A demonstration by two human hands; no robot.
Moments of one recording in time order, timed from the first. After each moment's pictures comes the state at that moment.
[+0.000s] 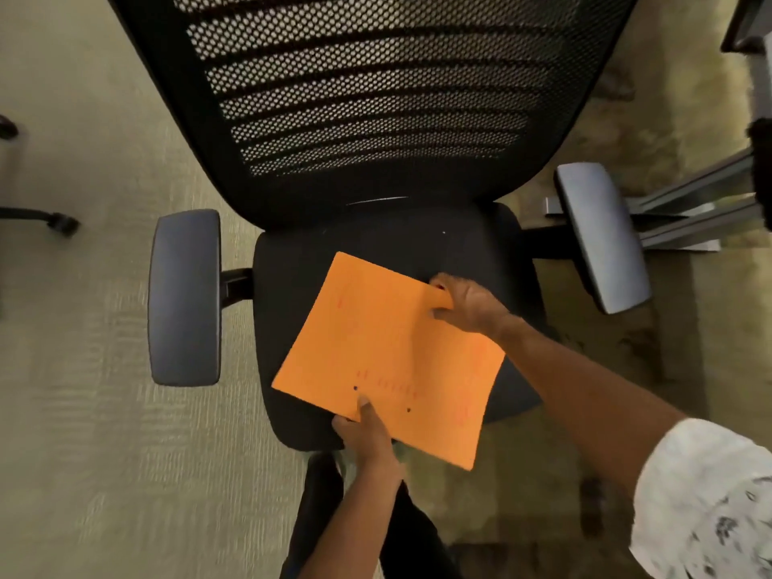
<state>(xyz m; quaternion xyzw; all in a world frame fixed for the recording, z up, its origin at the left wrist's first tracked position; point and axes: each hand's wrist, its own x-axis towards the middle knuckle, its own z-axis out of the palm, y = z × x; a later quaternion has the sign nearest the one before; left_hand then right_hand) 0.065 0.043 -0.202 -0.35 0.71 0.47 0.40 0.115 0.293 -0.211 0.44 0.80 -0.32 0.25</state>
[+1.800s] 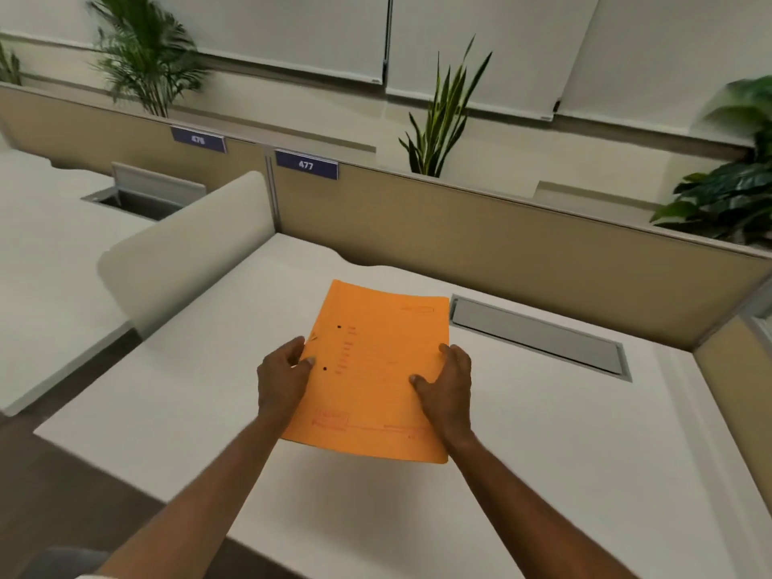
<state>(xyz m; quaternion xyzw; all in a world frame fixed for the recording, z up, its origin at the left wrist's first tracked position) 0.538 0.343 0.223 0.68 0.48 0.29 0.48 0.717 0.185 0.207 0.85 0.25 -0.11 -0.44</state>
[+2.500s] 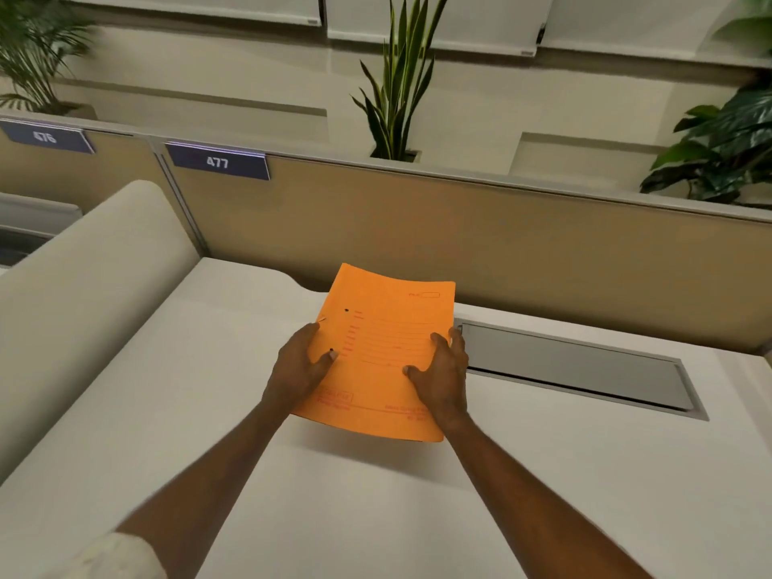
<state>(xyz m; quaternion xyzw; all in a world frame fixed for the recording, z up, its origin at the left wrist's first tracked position) 0.771 0.570 0.136 0.83 0.37 0.10 0.40 0.918 0.384 0.127 0.90 0.20 -0.12 -0.37</state>
